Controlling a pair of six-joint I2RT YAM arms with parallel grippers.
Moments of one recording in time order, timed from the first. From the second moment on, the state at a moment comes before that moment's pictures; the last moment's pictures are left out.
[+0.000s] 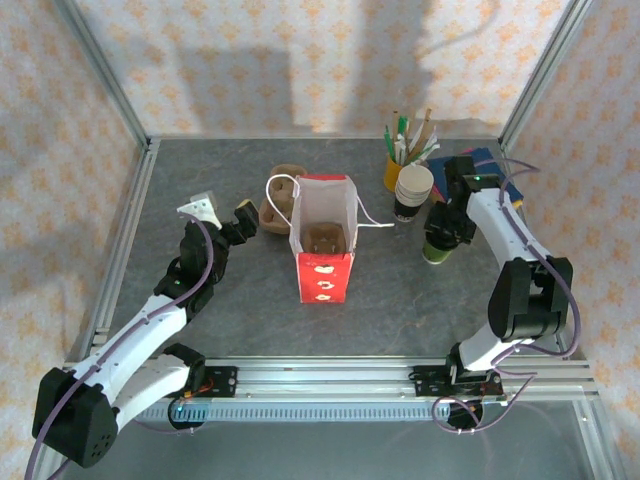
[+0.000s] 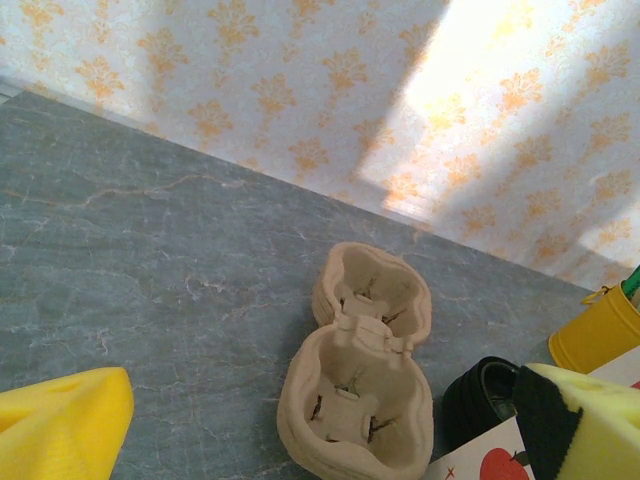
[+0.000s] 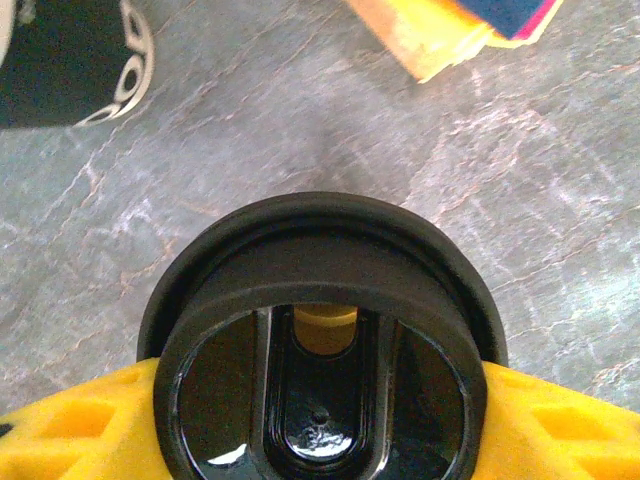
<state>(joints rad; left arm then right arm) -0.35 0.92 0.54 0.13 -0.36 -0.49 0.07 1.58 1.29 -1.06 0.05 0.44</state>
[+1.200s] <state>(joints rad) -0.35 0.92 0.56 0.08 -0.34 -0.49 0.20 1.60 1.33 -1.12 0.04 0.49</state>
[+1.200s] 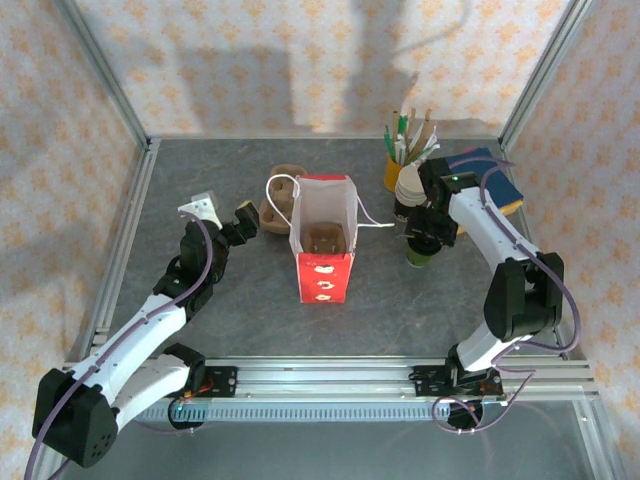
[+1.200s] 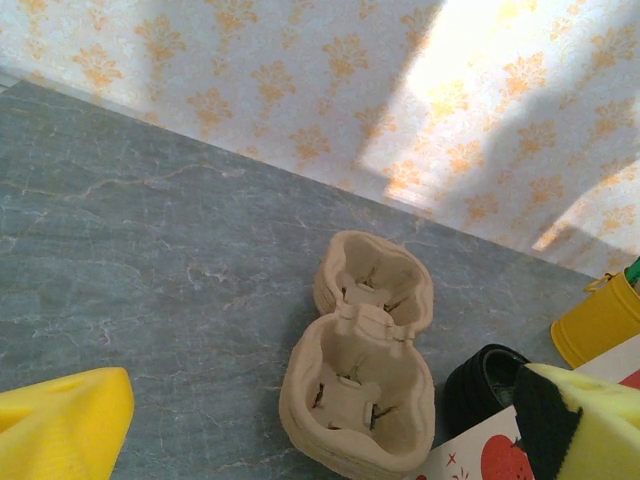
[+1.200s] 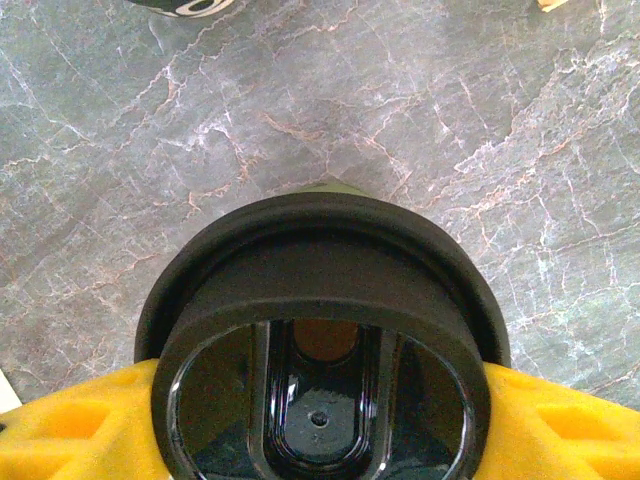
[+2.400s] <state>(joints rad) -0.60 0.94 0.41 -0.05 -0.23 -0.59 0.31 1.38 1.82 -1.37 -0.08 0.54</state>
